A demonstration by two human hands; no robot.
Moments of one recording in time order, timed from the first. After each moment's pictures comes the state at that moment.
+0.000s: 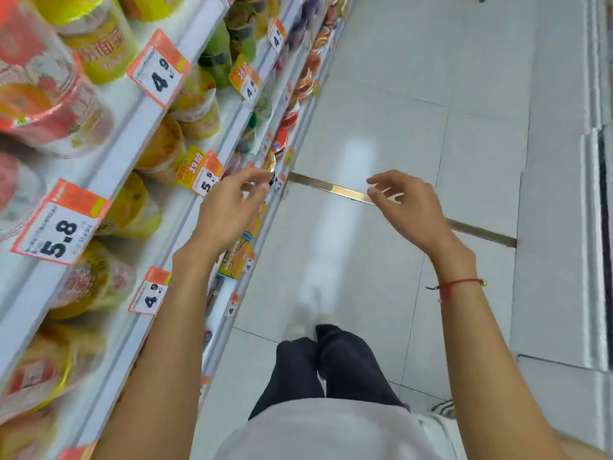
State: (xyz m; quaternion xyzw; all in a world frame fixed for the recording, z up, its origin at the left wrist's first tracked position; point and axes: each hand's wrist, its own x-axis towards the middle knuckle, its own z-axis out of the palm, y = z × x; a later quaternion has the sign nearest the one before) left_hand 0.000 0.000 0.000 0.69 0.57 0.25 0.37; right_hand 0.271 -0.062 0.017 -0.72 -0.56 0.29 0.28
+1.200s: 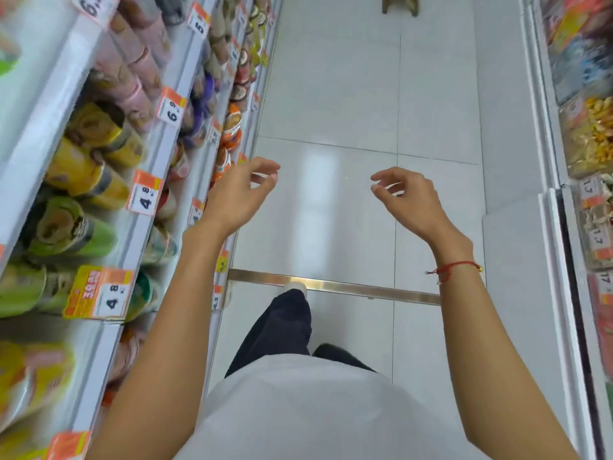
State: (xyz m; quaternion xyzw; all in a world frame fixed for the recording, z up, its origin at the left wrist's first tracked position) left_hand 0.375 0.504 -0.014 0.74 0.50 0.17 0.42; right_hand 0.628 0.386 -0.003 -0.80 -0.45 0.30 0.27
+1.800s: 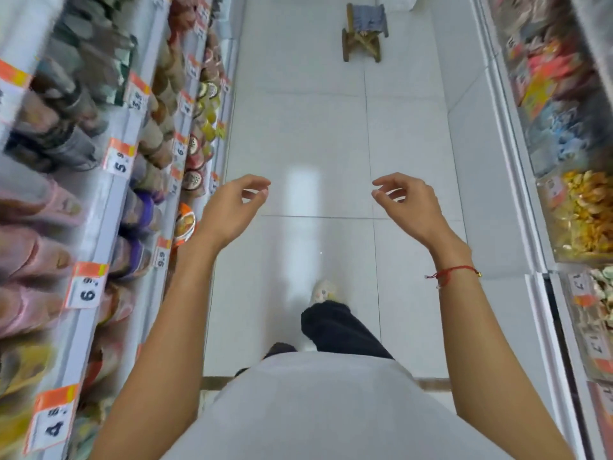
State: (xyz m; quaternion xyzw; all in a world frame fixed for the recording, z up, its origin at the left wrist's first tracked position) left_hand 0.642 0.836 -0.024 0.75 0.48 0.14 0.44; right_hand 0.900 0.691 0.003 -0.82 -0.41 0.28 0.30
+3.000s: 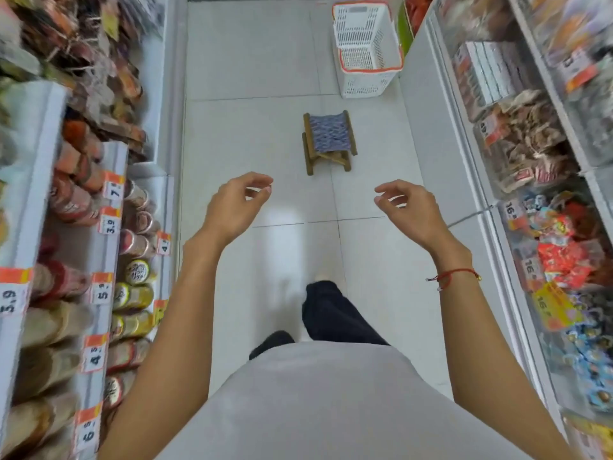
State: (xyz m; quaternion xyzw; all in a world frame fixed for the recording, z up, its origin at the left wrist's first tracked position) left_hand 1.210 1.517 -0.027 0.76 0.46 0.10 0.45; right_hand 1.451 1.338 -0.017 -0.84 -0.35 0.28 0.31
